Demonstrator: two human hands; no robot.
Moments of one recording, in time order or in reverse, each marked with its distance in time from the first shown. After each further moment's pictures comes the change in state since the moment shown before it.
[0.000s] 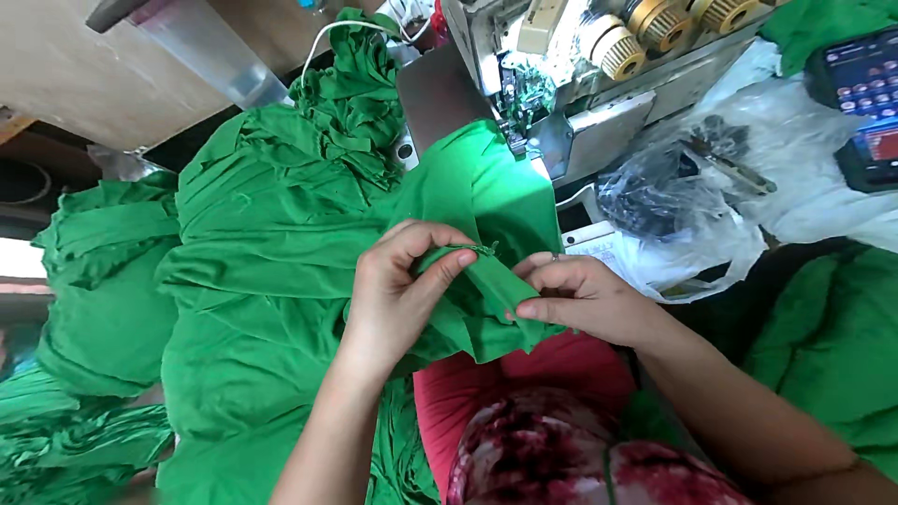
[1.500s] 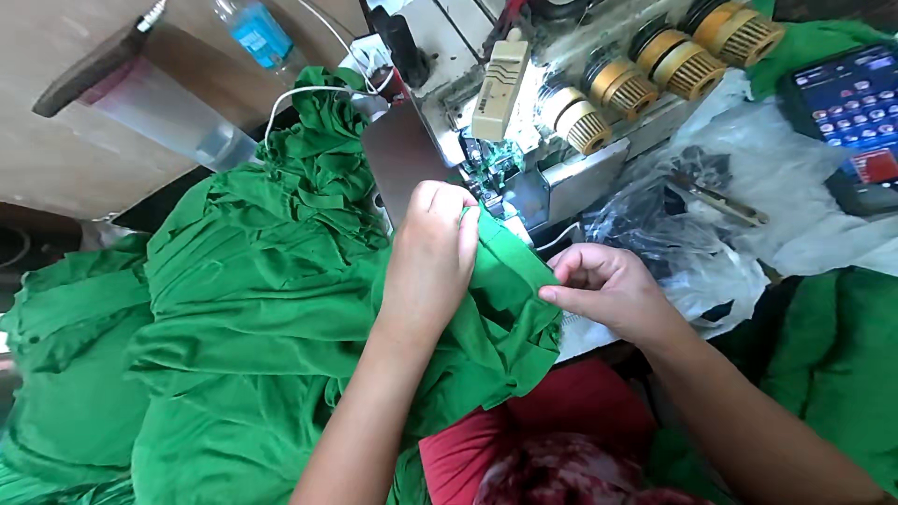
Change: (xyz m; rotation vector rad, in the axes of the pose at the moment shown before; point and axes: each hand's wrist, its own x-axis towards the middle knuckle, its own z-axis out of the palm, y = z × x) left_hand 0.096 -0.023 0.049 0.549 0.002 0.184; right_hand 0.015 0.011 -0.040 0.016 0.471 0.047
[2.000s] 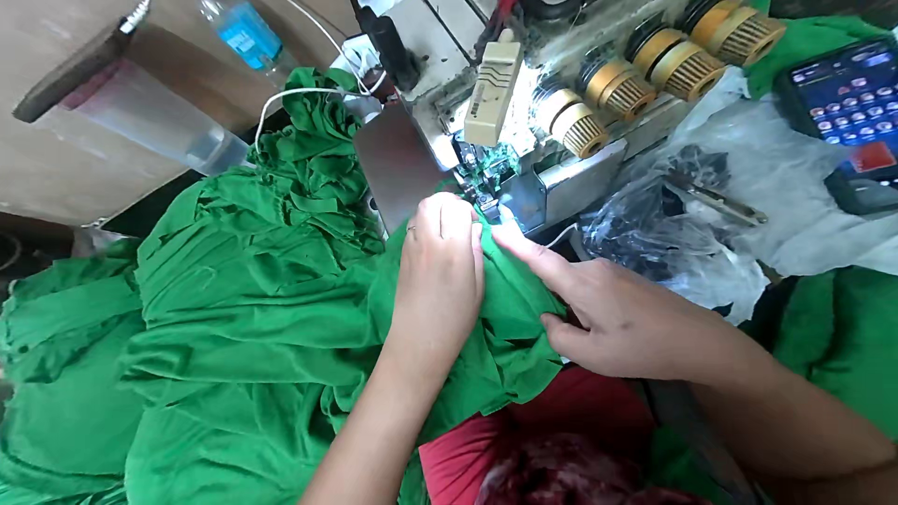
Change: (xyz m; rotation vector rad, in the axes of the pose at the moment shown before) left_hand -0.011 0.011 0.007 0.093 -0.042 -0.001; right_hand 0.011 -0.051 0.007 -0.873 -0.418 -0.105
